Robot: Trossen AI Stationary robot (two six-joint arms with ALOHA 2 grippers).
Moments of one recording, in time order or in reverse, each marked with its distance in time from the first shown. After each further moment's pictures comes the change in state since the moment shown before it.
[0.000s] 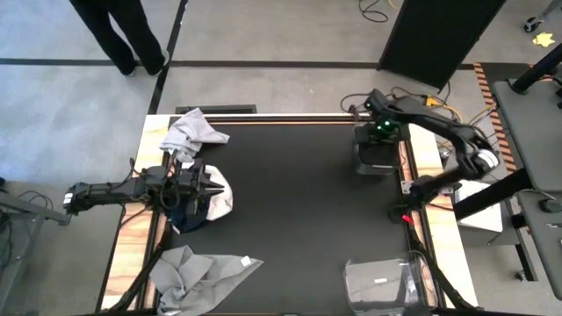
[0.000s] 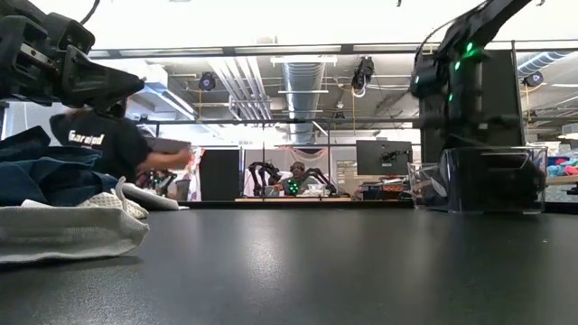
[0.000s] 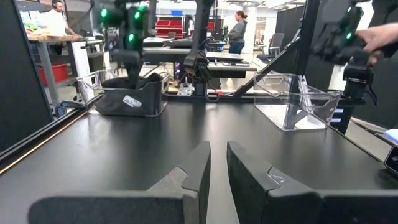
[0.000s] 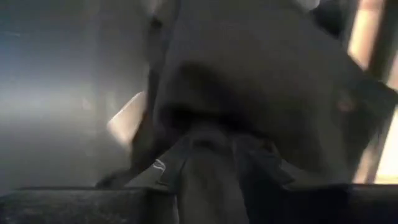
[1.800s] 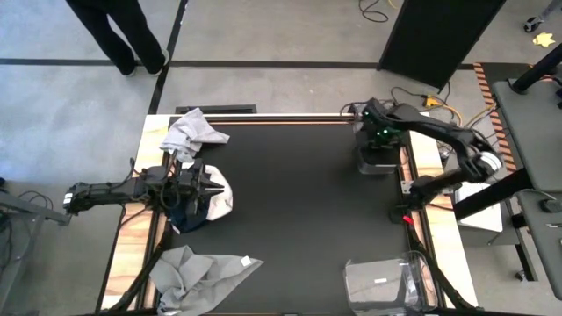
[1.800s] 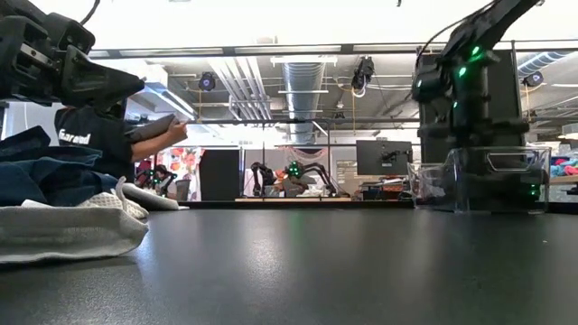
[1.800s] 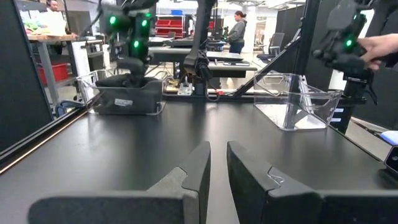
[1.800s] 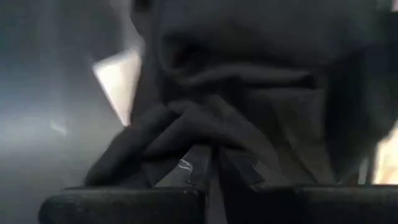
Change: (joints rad) left arm 0.000 0.002 0.000 0.000 0.000 0.000; right arm 0.043 -0.036 -0.107 0.080 0.106 0.128
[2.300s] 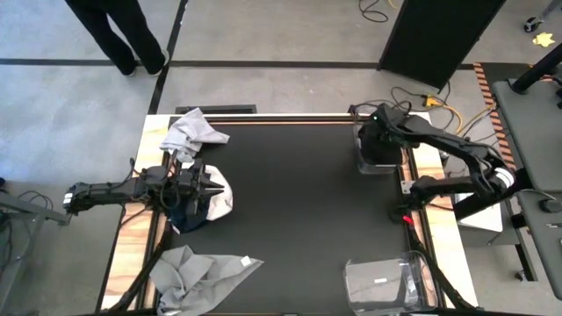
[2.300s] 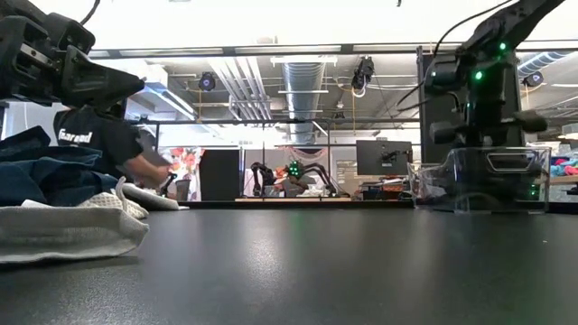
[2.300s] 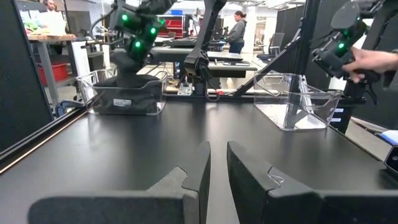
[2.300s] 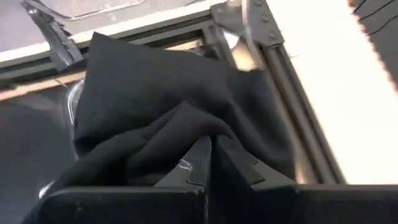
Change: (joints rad) left arm 0.000 0.000 0.000 0.000 0.000 0.000; right arm 0.000 -0.126 -0.176 0.235 0.355 0.215
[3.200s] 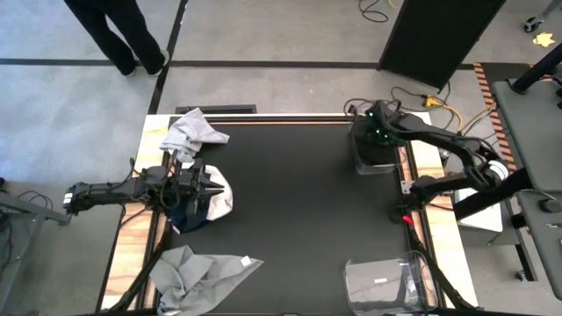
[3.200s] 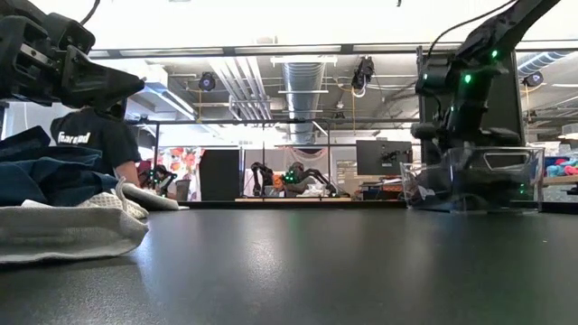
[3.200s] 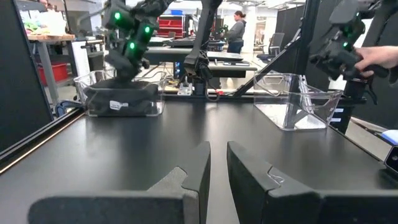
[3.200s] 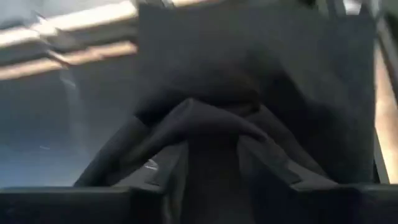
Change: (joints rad) left arm 0.000 0.000 0.000 0.000 0.000 0.000; right arm 0.000 0.050 0.033 0.126 -0.275 -0.099
